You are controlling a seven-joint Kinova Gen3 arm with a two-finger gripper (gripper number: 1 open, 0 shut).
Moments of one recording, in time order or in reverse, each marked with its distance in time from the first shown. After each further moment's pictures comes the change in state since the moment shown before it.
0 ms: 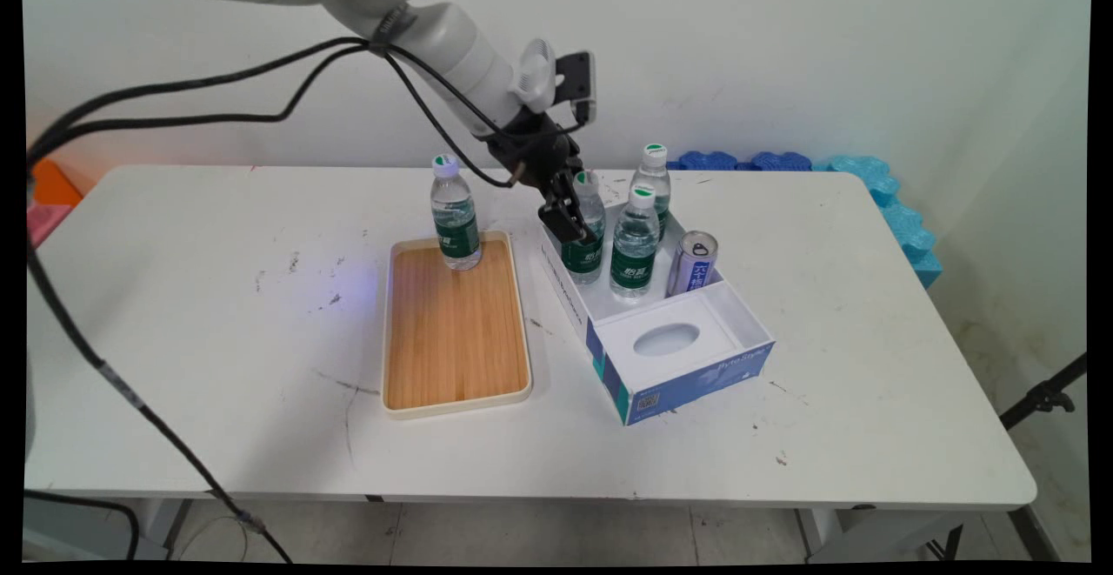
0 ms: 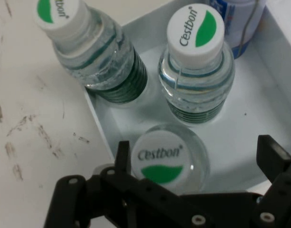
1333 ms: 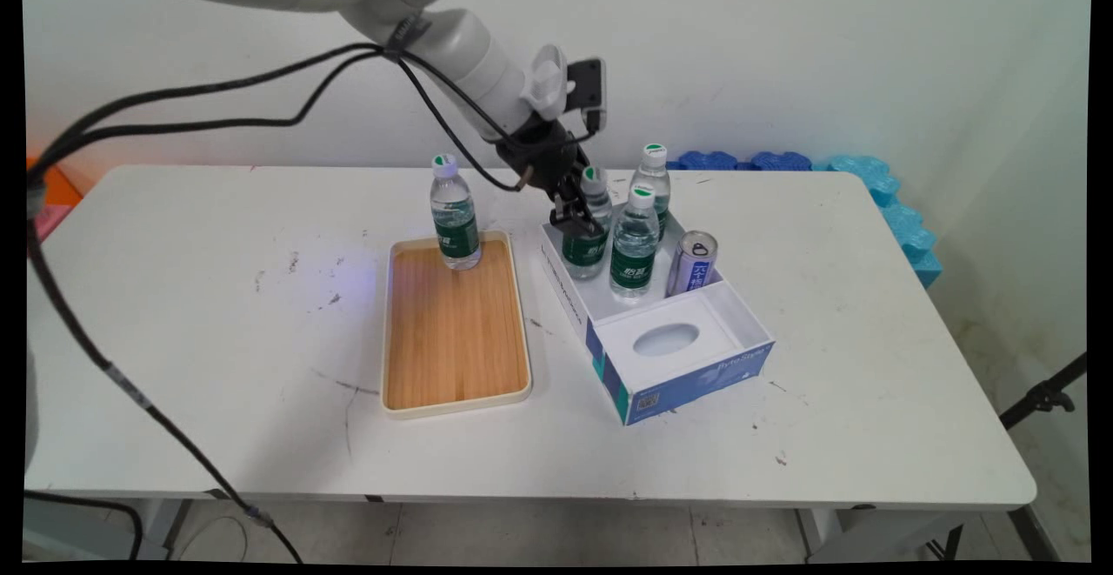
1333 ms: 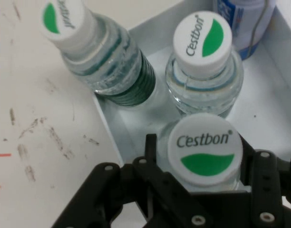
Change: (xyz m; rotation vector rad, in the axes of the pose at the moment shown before) arm 0.010 0.004 0.000 0.033 -0.013 0.019
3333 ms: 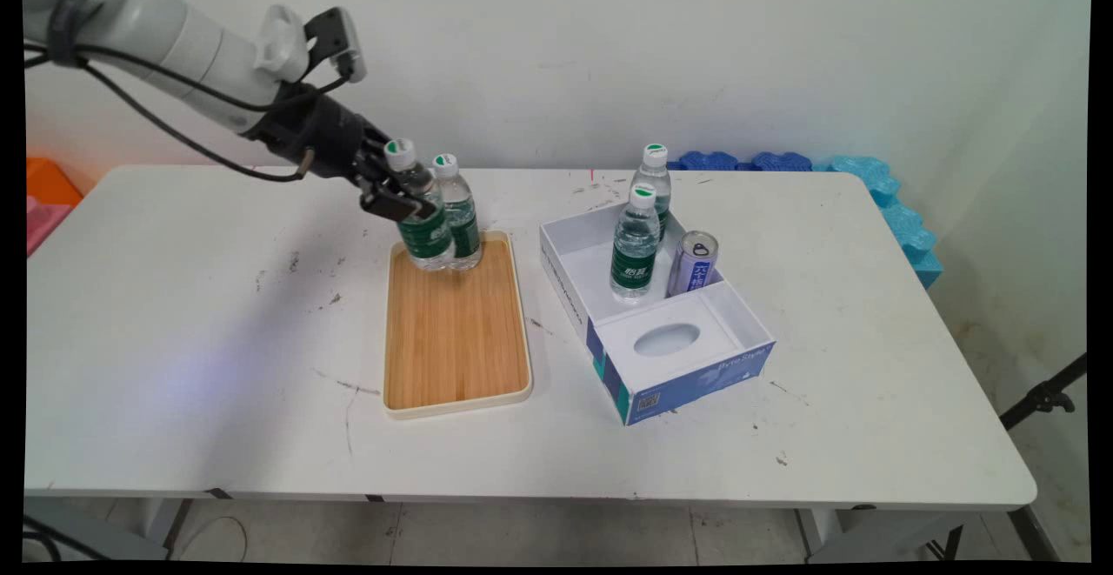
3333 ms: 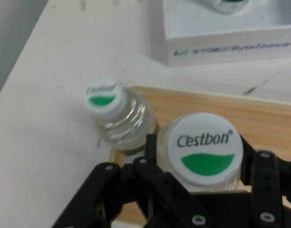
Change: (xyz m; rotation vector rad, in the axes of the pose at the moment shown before) arm -0.169 0.061 -0.155 0.132 0.051 -0.385
